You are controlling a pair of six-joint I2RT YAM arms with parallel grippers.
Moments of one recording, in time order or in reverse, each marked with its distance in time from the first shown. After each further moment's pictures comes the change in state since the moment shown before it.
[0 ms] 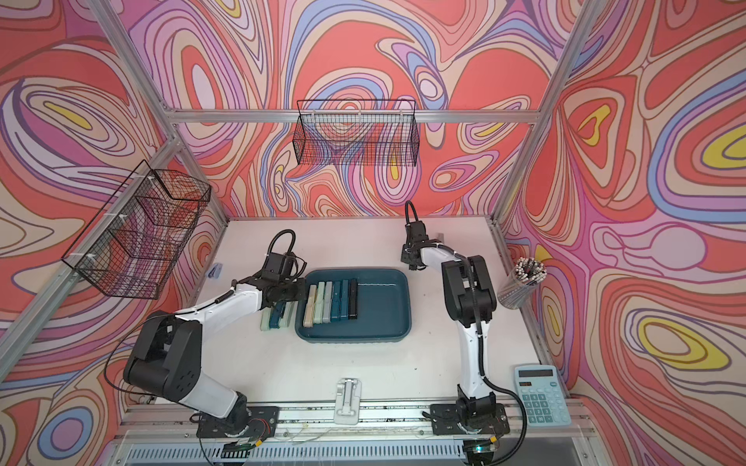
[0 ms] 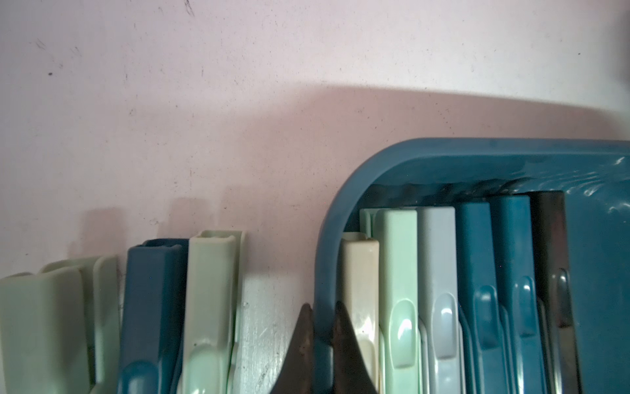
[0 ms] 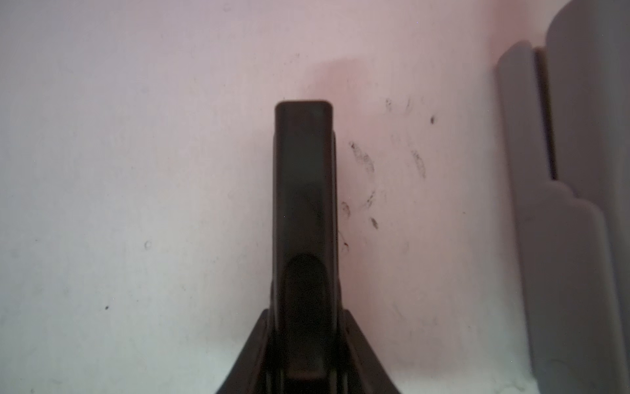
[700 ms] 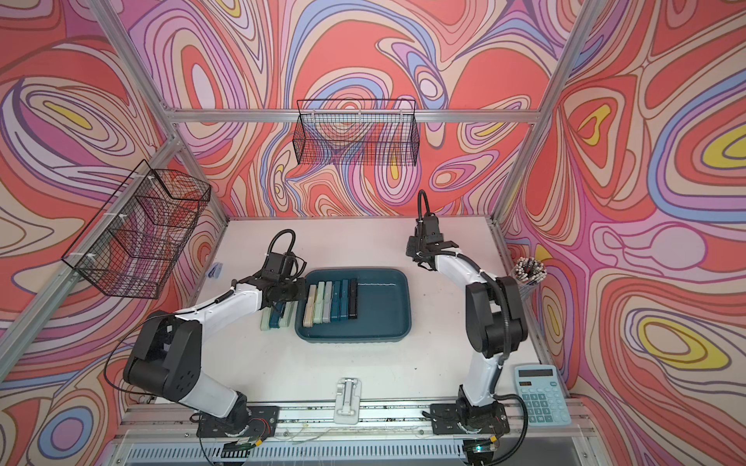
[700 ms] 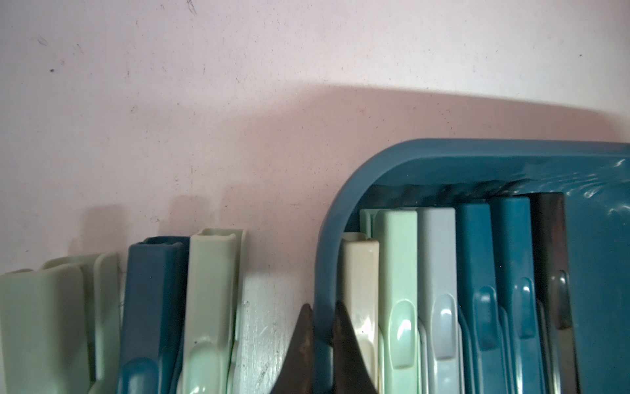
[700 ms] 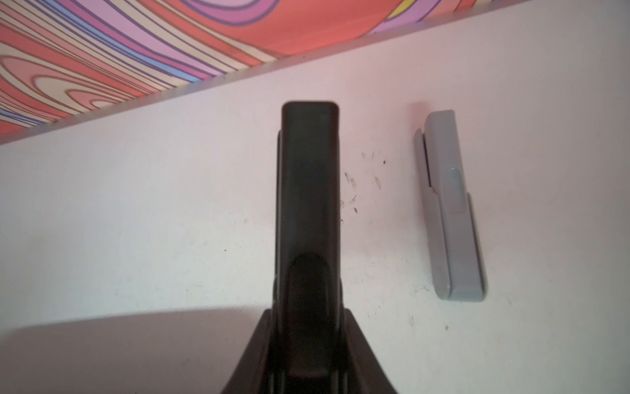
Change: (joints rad) left arm 0.000 0.000 0.000 0.000 -0.001 -0.012; right arm 0.000 -0.424 -0.263 0.075 -0.043 0.014
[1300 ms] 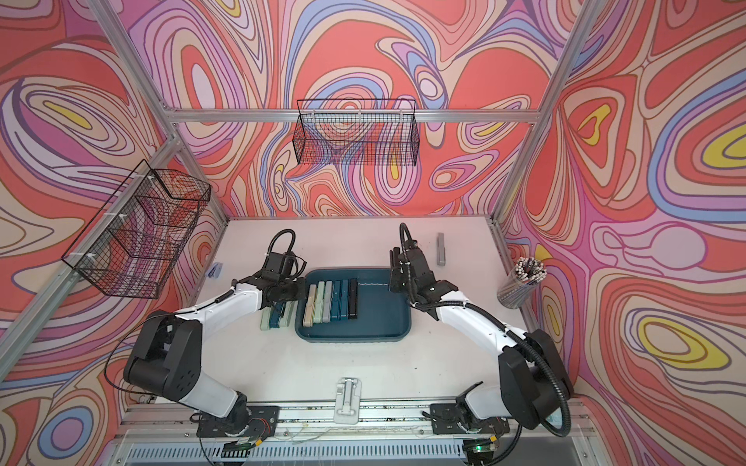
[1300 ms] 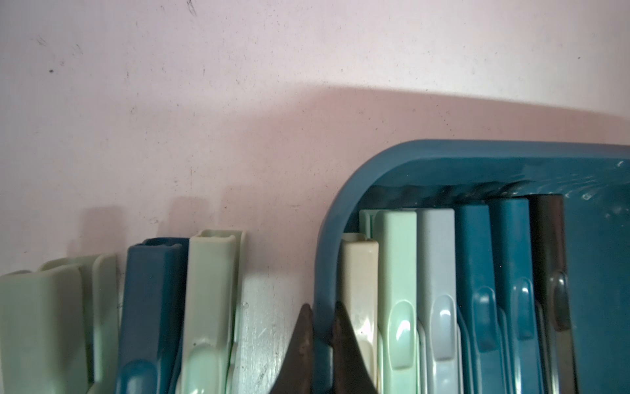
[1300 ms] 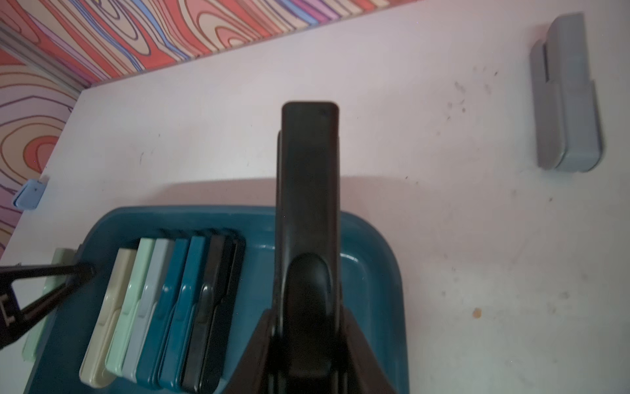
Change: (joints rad) left arm 0.000 0.003 0.000 0.010 0.001 -0.005; right arm 0.312 -0.384 -0.421 0.076 0.010 0.138
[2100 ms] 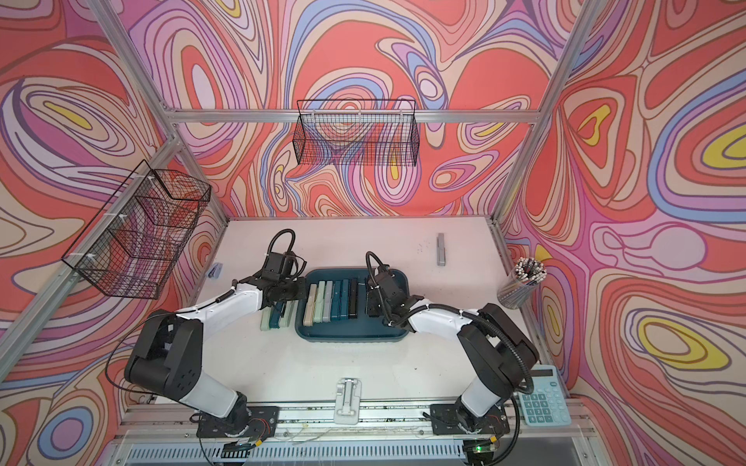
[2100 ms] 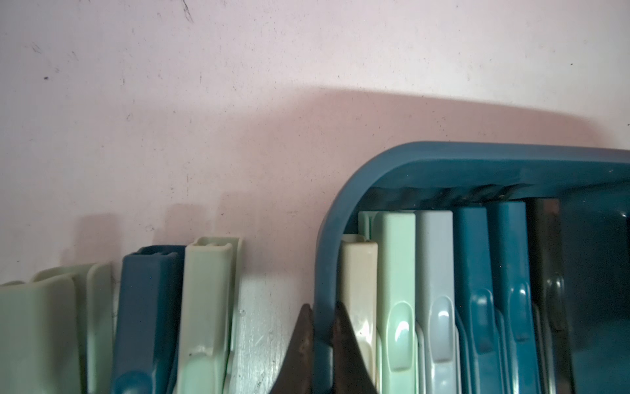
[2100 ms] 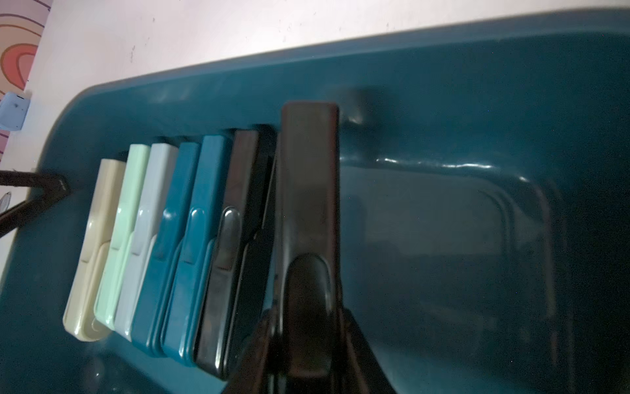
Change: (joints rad) left arm 0.000 0.006 0.000 0.017 0.011 0.000; right arm 0.169 0.240 -0.046 0.176 -0.021 0.143
